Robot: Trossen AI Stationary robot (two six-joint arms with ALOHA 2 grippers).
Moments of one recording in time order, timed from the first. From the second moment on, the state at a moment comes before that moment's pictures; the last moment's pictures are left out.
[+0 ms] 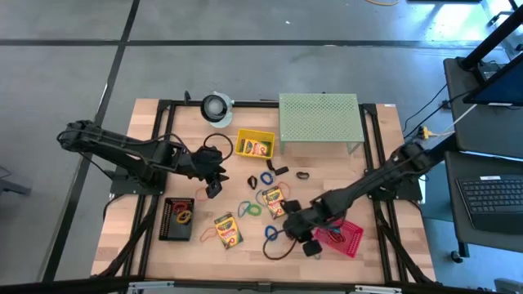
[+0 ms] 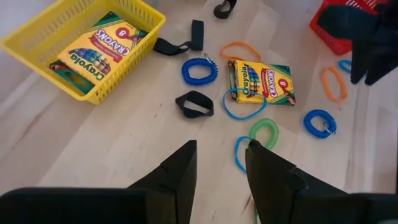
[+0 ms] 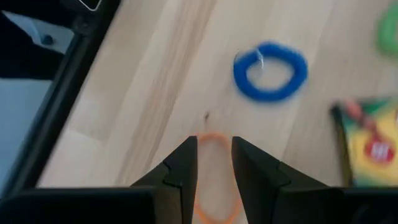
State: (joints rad) left arm -0.23 1.11 0.89 -0.59 -0.23 -0.59; right arm 0.50 1.78 1.08 -0.32 -0.10 0.15
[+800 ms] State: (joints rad) left arm -0.23 1.11 0.89 -0.58 -0.22 -0.64; right arm 0.43 2.01 1.32 -0.42 -0.12 -0.27
